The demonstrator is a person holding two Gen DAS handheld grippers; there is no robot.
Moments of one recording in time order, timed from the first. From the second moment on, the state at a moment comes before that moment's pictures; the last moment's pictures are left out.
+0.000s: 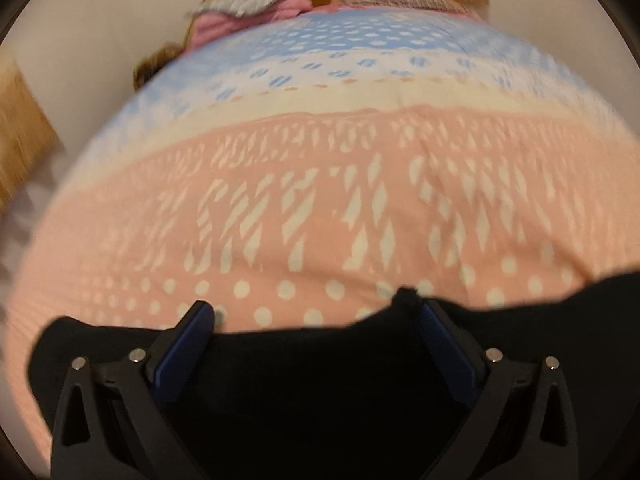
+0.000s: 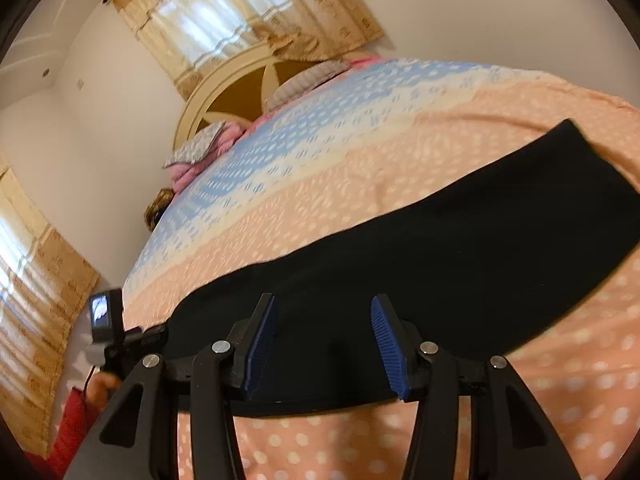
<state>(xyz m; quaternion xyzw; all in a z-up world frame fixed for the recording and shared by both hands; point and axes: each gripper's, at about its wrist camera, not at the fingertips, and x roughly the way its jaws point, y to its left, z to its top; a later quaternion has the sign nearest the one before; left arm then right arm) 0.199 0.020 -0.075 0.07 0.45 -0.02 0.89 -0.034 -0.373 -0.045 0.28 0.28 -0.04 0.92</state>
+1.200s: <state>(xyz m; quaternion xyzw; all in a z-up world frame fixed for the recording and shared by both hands) 0.093 0.074 -0.074 0.03 0.40 -0.01 0.92 0.227 -0.082 -0.075 -0.07 0.46 0.23 0.85</state>
